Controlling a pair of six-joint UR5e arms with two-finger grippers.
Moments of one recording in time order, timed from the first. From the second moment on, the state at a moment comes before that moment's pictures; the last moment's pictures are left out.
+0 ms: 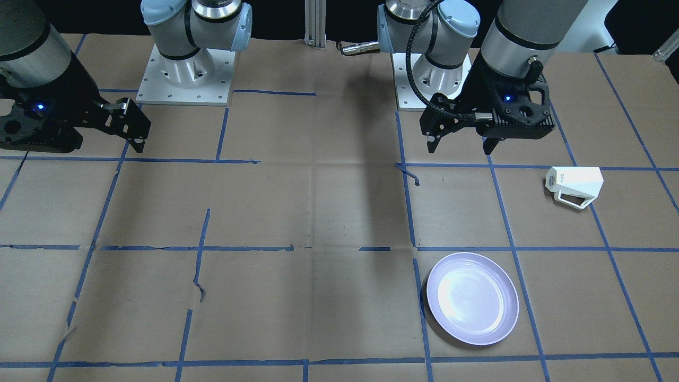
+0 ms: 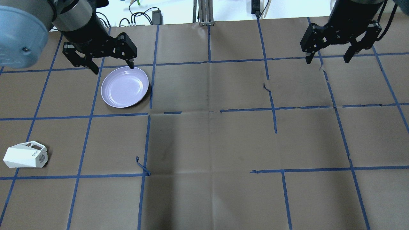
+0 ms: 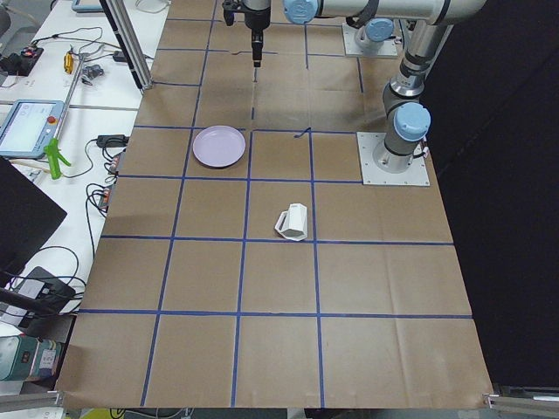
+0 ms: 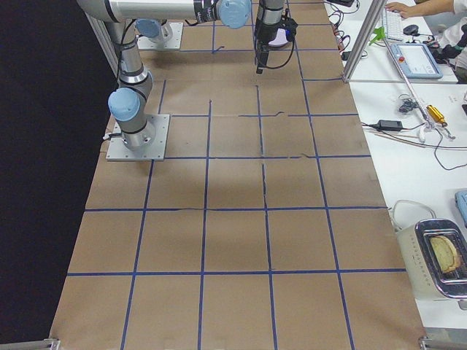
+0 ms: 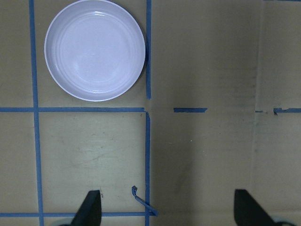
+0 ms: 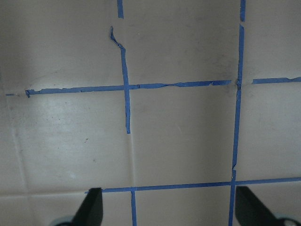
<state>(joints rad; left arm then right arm) -1.56 -1.60 -1.53 -1.54 1.54 0.00 1.47 -1.48 1.43 -1.44 -1.60 -0.06</state>
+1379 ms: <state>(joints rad) -1.20 -1.53 -1.62 -1.54 1.67 0.42 1.47 -1.48 1.43 -1.44 -1.60 -0.06</state>
